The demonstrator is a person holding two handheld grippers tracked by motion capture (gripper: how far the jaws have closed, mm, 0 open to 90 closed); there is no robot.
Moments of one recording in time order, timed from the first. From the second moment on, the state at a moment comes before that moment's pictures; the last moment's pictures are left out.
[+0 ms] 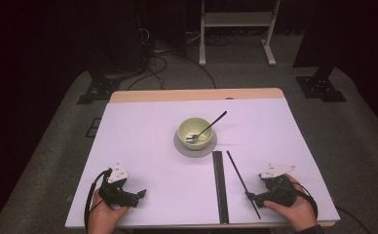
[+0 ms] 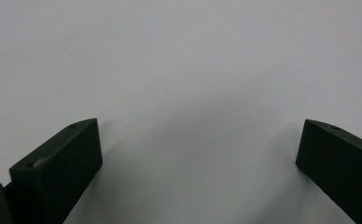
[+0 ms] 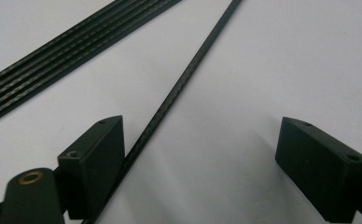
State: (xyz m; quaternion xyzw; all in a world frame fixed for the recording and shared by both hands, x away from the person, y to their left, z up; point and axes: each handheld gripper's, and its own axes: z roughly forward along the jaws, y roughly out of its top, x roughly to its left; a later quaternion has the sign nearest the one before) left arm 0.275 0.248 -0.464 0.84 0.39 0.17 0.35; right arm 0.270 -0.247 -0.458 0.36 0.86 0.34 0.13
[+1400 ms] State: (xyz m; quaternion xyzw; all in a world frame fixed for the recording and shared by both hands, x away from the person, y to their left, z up) left arm 0.275 0.248 -0.464 0.84 0.39 0.17 0.35; right arm 0.286 -0.293 -0.457 0.41 0.84 0.33 0.15
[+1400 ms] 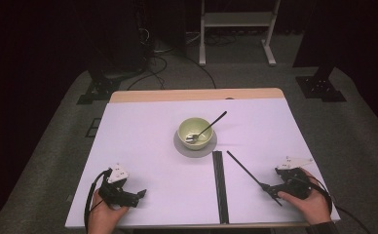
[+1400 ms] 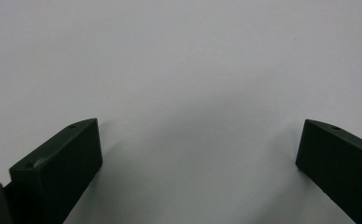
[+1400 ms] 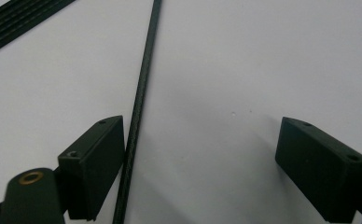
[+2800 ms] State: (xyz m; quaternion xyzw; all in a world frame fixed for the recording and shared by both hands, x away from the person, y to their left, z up) left arm 0.275 0.248 -0.464 0.84 0.39 0.17 0.35; right arm 0.294 -0.310 -0.454 0.42 0.83 0.33 0.17
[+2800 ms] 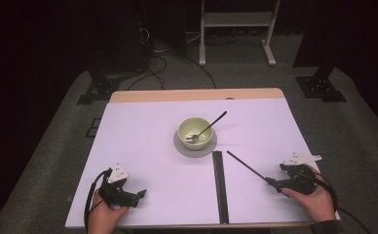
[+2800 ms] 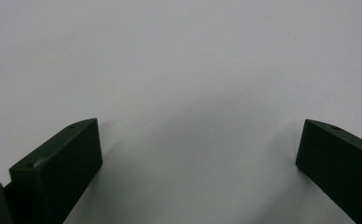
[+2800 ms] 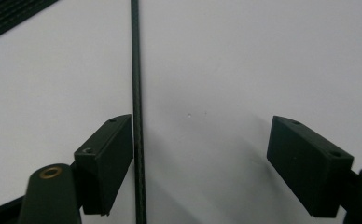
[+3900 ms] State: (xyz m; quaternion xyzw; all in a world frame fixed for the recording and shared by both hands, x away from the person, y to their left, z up) left arm 0.275 0.248 -0.464 0.84 0.39 0.17 0.35; right arm 0.305 -0.293 -0.441 0.39 0.83 0.37 0.15
